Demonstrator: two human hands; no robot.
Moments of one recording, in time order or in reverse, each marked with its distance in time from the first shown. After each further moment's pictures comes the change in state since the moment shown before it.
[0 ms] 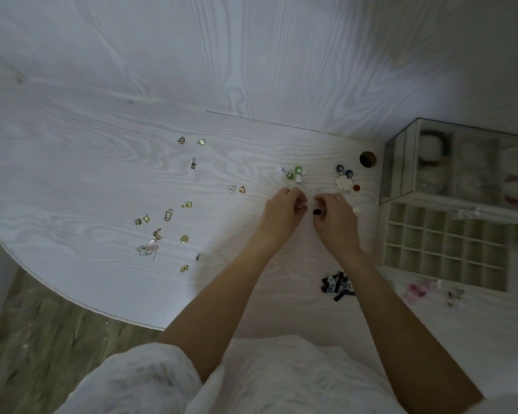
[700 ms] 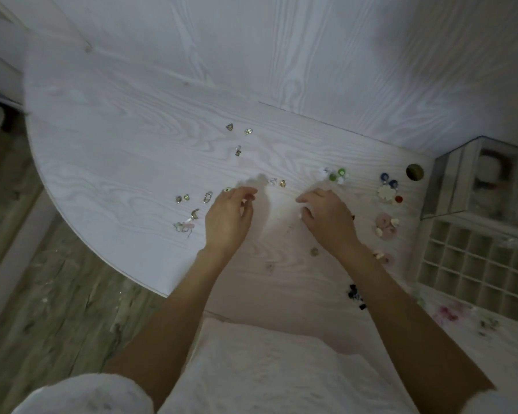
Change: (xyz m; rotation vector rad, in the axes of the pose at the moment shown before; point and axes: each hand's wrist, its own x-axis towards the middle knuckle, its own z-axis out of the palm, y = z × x) left_hand -0.075 -0.081 -0.097 0.132 0.365 -0.172; right_hand 0.000 -0.068 0.021 -0.052 -0.140 -0.409
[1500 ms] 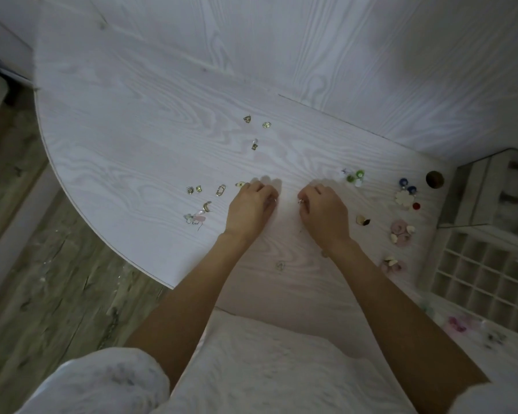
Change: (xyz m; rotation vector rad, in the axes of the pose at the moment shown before) left_hand 0.017 -0.012 0.021 0.099 -0.107 0.114; right_hand 0.020 -0.013 0.038 -0.107 0.102 -0.014
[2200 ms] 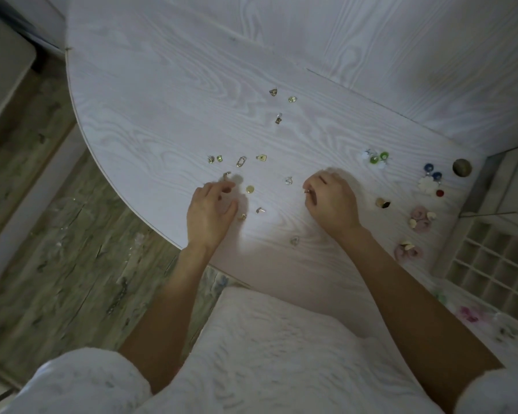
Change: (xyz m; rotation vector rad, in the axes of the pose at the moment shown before) left_hand -0.093 -0.053 -0.041 -0.051 0.182 -0.329; right_hand -0.017 -0.011 0.006 0.014 -0.091 -0.174
